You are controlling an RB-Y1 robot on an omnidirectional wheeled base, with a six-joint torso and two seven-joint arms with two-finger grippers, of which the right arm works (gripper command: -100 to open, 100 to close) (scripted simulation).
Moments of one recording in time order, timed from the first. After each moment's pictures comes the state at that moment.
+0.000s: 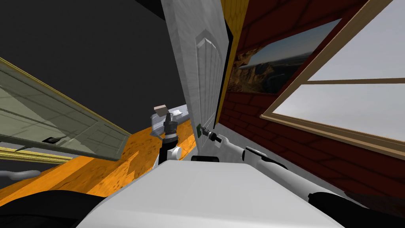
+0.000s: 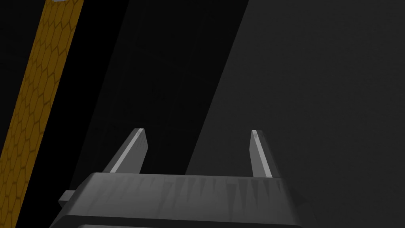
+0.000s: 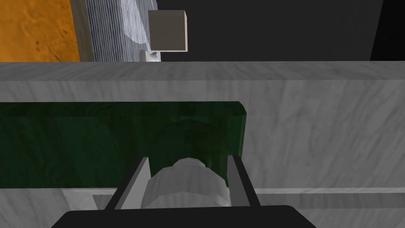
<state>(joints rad) -0.49 -0.33 0.98 -0.95 -0.18 -0.57 -0.44</state>
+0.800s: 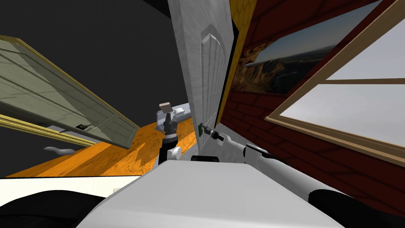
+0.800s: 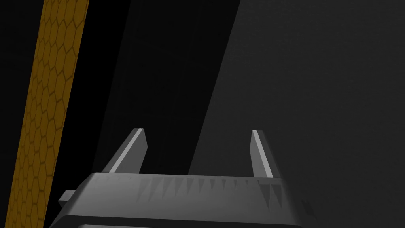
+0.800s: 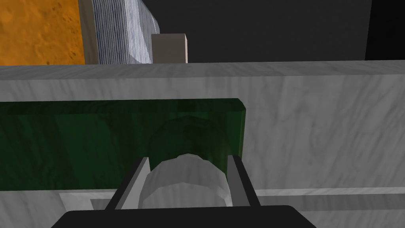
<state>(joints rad) -0.55 -0.38 1.02 -0.88 -0.21 -0.67 -0.50</state>
